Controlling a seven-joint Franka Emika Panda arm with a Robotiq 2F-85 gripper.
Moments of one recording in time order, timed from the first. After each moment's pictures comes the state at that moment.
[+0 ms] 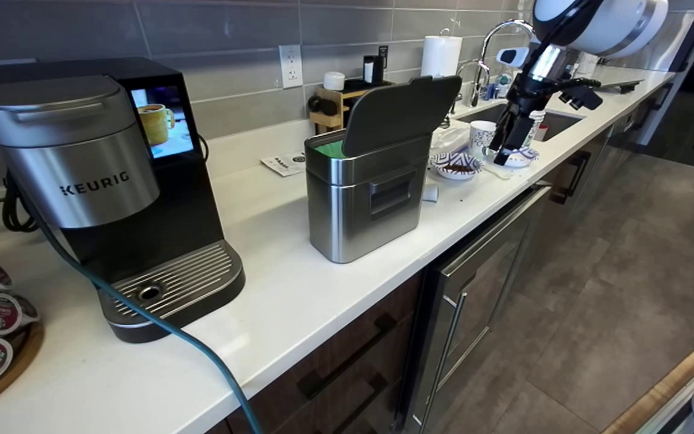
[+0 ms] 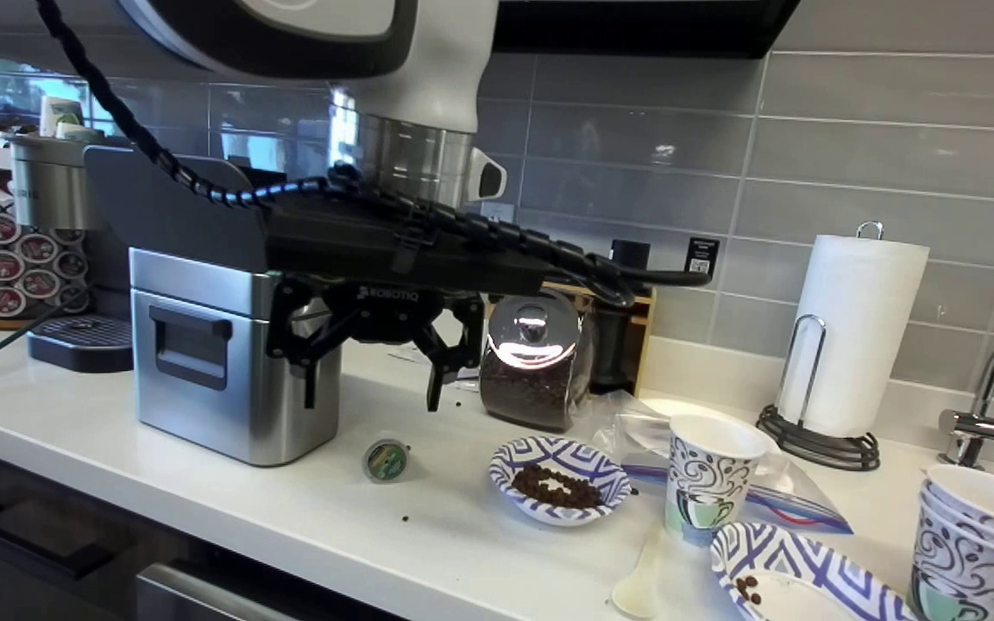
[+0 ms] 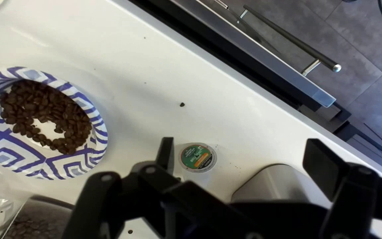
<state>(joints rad) 0.13 -0.10 -0.22 -2.39 0.25 2.40 -1.12</state>
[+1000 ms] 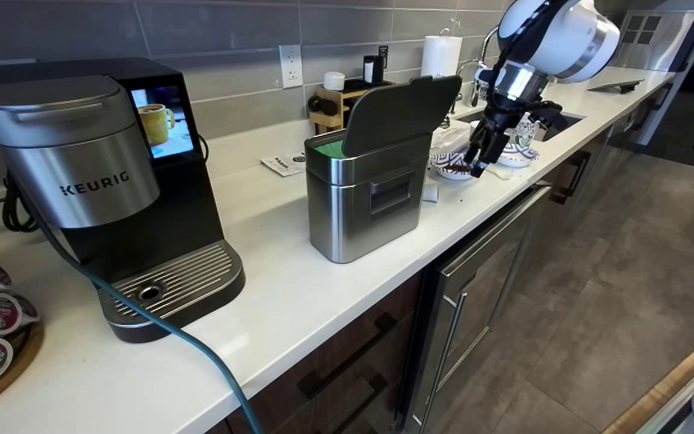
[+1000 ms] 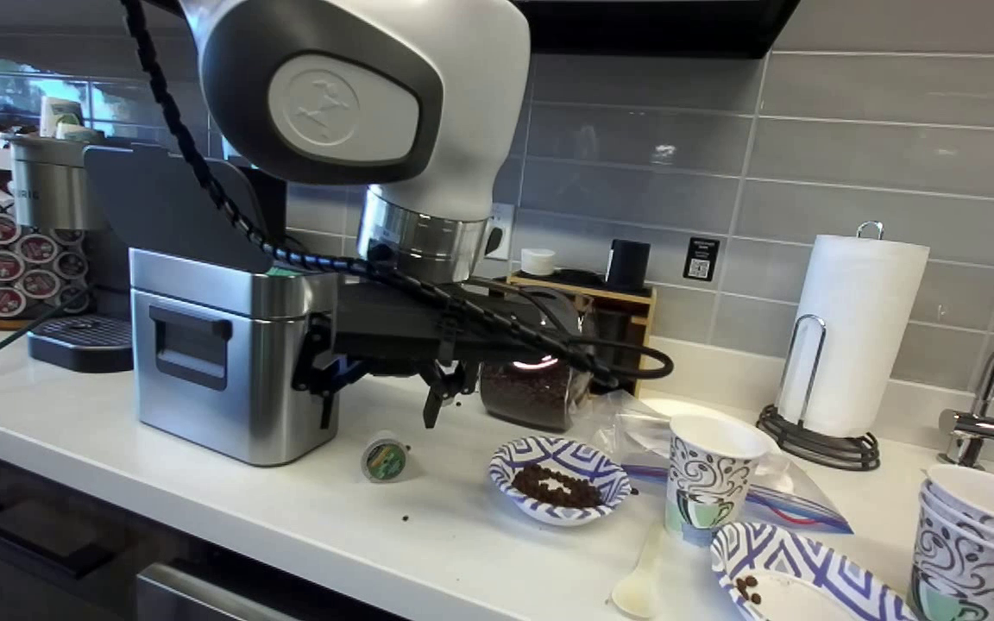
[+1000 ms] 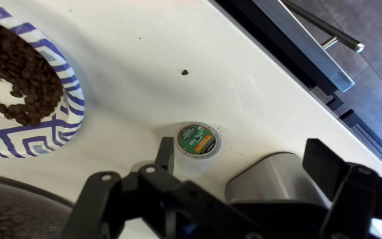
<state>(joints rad) 0.01 0.07 -0.06 -2.30 0.48 2.44 -1.38</state>
